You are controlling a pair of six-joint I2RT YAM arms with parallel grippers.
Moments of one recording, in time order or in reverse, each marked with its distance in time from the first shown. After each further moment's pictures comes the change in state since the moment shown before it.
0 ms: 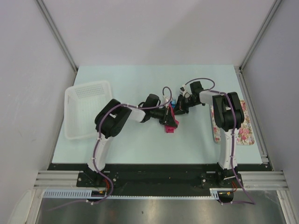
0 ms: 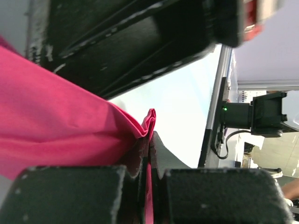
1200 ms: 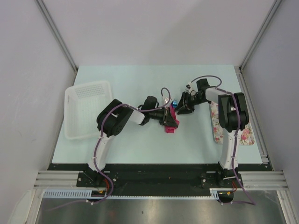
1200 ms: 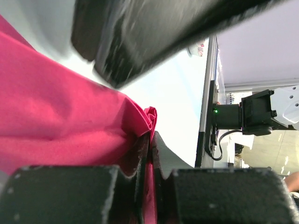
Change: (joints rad) left arm 0.010 0.057 -0.051 0.233 0.042 -0.108; right arm -0.063 -0.042 0.031 -0.127 -0.009 -0.071
